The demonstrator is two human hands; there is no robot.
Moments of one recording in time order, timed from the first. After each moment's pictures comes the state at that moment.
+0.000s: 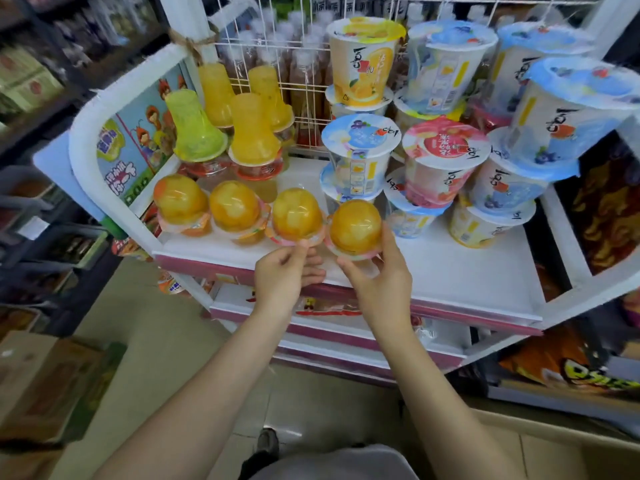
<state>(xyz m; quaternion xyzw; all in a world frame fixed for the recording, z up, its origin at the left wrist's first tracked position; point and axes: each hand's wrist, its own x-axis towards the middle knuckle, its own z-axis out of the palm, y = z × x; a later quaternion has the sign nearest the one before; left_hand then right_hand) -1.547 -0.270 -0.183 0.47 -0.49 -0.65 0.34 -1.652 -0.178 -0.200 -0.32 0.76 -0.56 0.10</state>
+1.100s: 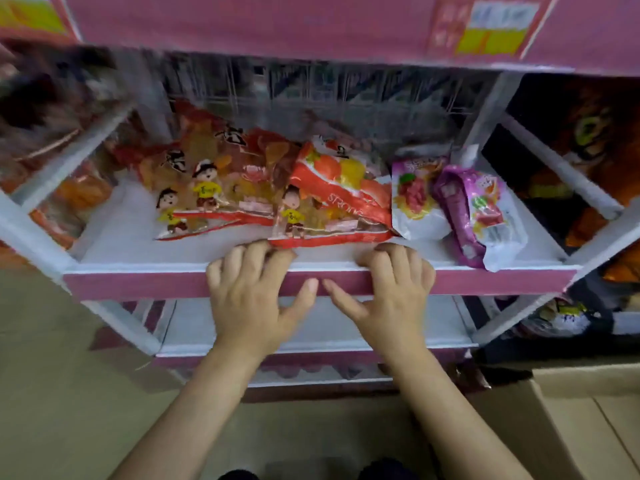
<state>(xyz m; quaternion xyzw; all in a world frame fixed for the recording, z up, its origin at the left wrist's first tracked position) -1.508 -0.321 -0.526 0.22 -0.89 0.00 0.41 -1.631 -0.184 -0.534 -0.39 0.79 -0.30 -0.36</state>
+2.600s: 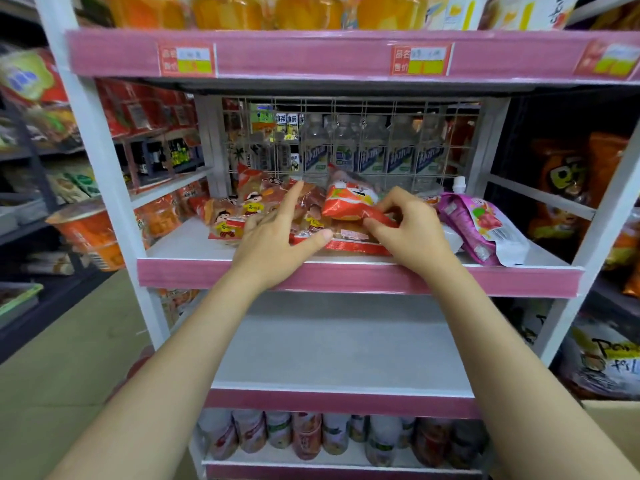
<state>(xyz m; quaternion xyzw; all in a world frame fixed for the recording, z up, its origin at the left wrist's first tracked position) -1.513 -0.349 -0.474 0.23 -0.91 -0.15 0.30 -1.675 -0.197 -0.459 -0.45 0.75 -0.45 -0.18</state>
